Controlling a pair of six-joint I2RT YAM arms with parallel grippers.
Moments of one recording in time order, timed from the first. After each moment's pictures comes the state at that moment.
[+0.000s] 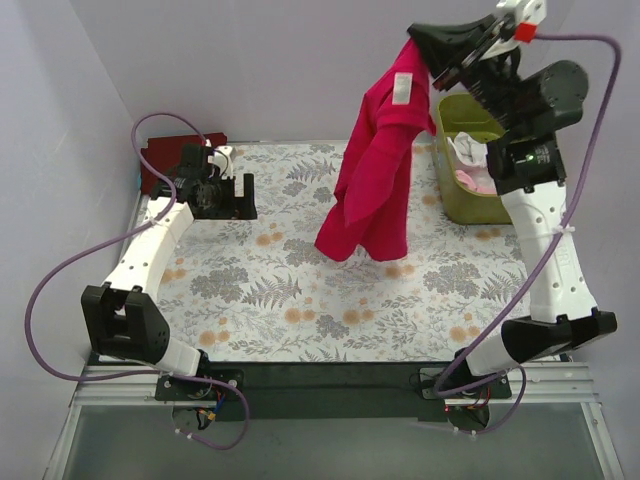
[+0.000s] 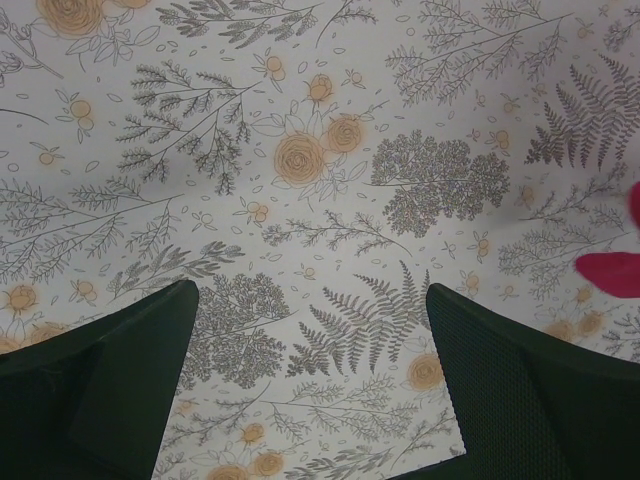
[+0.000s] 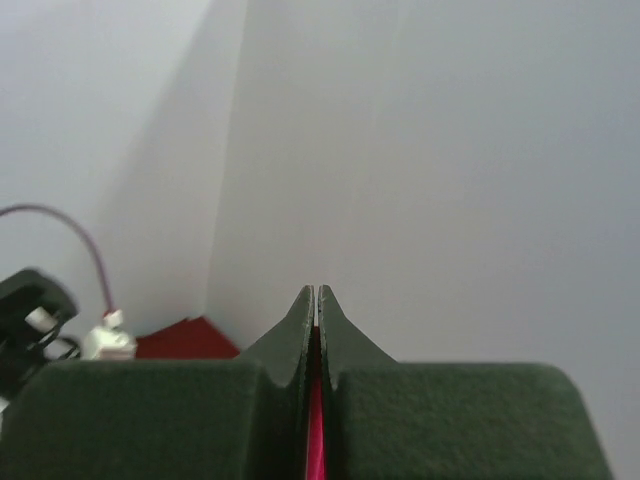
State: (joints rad) left arm -0.16 1.48 1.37 -0.79 0.17 -0.12; right arm 0.25 1.49 1.99 0.15 -0.58 0.12
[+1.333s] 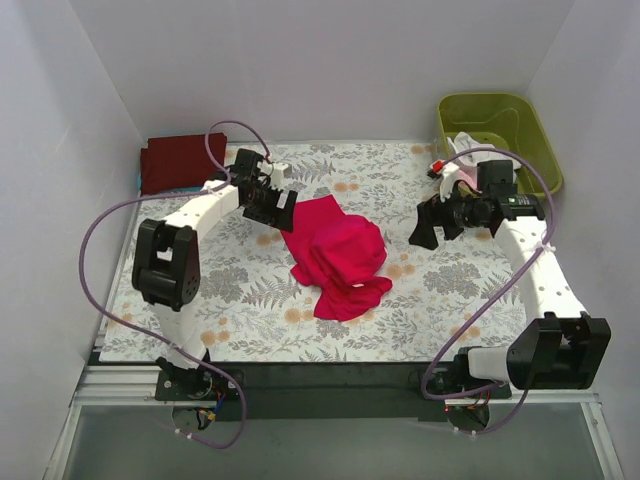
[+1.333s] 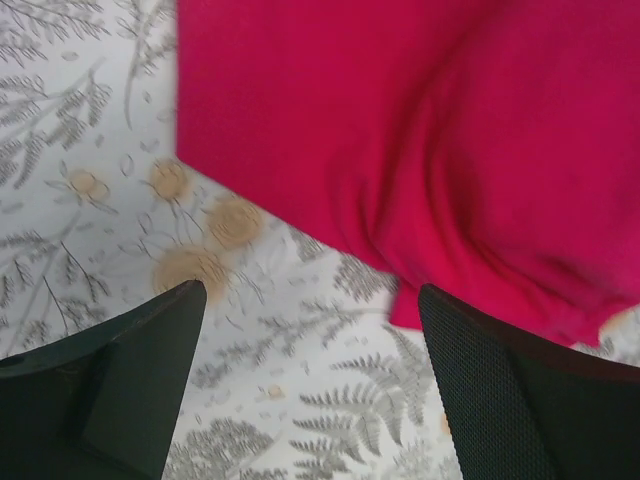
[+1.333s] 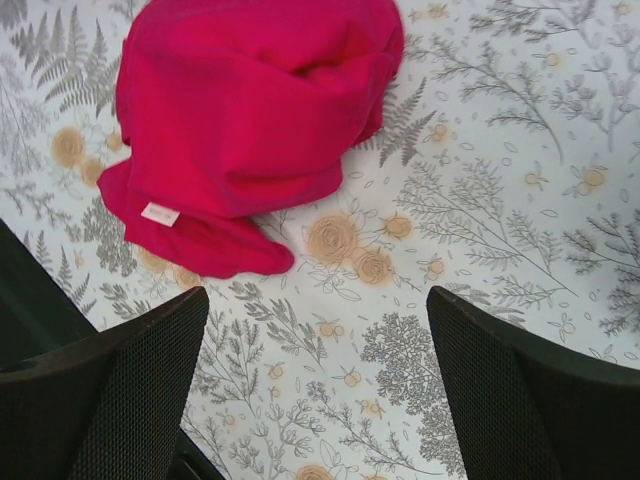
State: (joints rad) left arm -0.29 1.81 1.40 -0.65 0.38 0.10; right arm 0.02 1.30 1.21 -0.82 -0.70 -0.40
